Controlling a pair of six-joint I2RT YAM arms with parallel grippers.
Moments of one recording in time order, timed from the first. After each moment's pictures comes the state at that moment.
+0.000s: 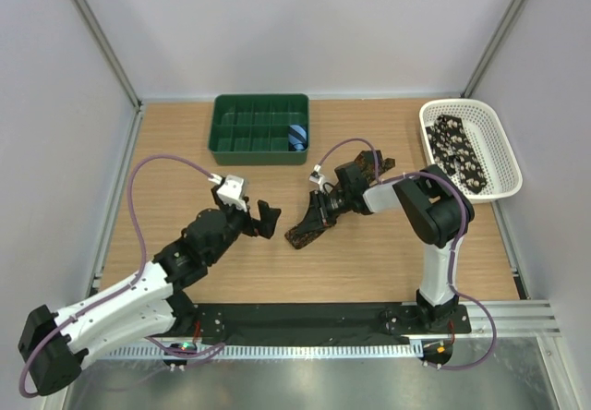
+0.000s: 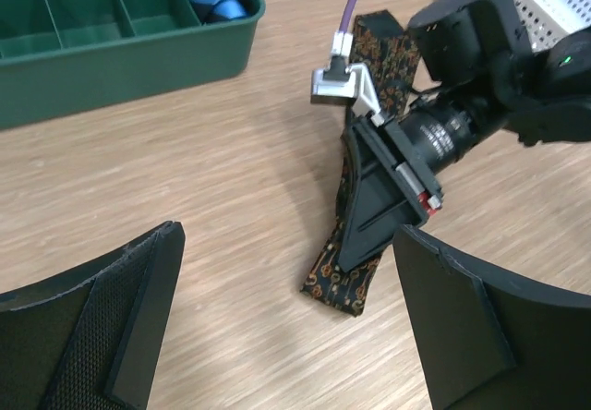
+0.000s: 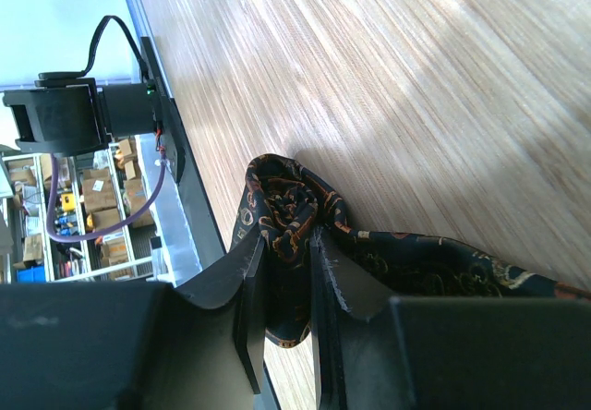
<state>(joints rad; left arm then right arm) -0.85 0.79 0.49 0.09 -0.30 -0.28 0.50 1.97 0.89 0.18 -0.97 0.48</state>
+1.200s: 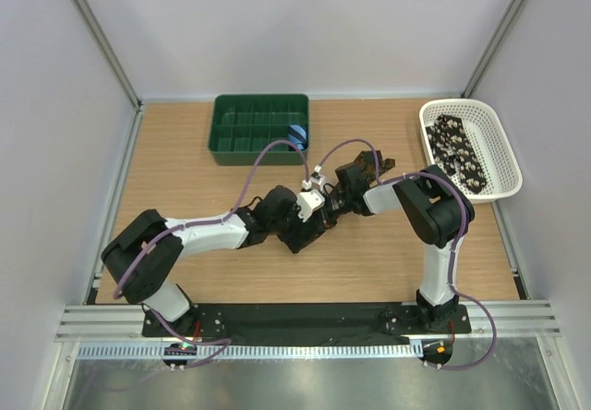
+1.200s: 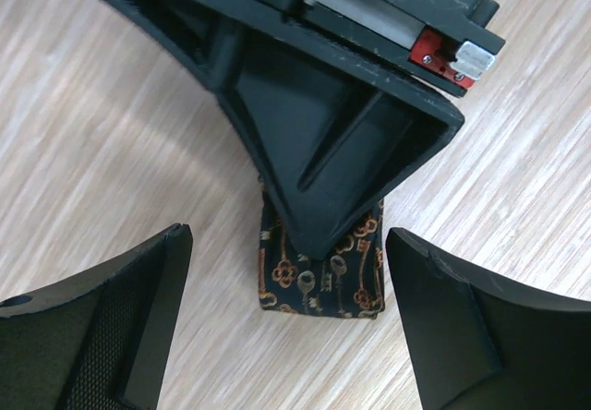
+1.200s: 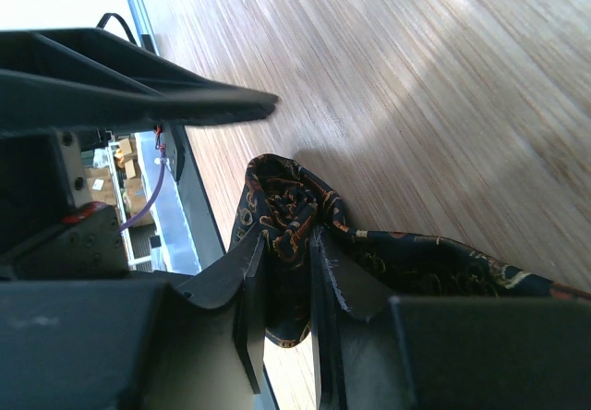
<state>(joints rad) -0.86 1.56 0.77 0.01 0.06 0.08 0.50 1.97 0.88 0.19 -0.97 0.47</state>
